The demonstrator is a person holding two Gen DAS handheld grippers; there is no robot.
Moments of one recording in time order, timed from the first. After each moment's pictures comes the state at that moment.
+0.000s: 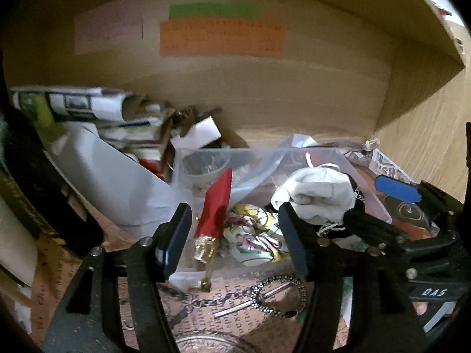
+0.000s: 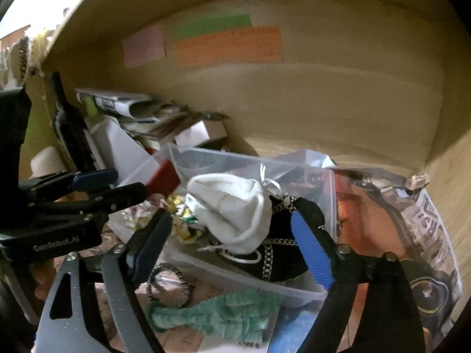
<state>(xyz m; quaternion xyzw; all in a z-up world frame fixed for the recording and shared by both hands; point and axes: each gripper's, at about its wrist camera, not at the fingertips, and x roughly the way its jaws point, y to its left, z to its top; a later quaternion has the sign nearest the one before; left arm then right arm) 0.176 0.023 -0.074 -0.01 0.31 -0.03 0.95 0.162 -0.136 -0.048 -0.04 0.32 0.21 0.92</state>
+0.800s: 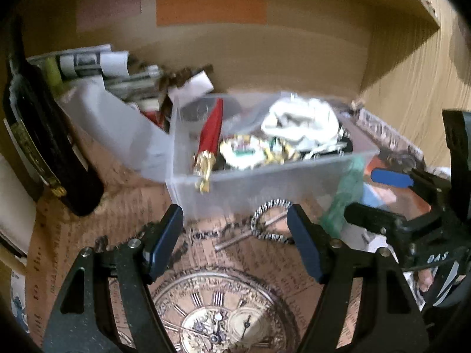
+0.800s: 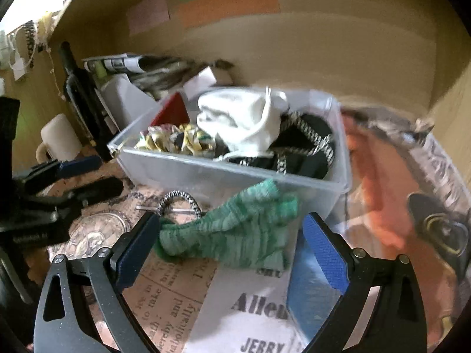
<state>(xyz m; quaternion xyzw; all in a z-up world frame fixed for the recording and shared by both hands) 0.129 0.025 -0.117 0.01 0.36 -0.06 0.93 0.132 -0.148 -0.094 -0.03 0.40 0.21 0.89</state>
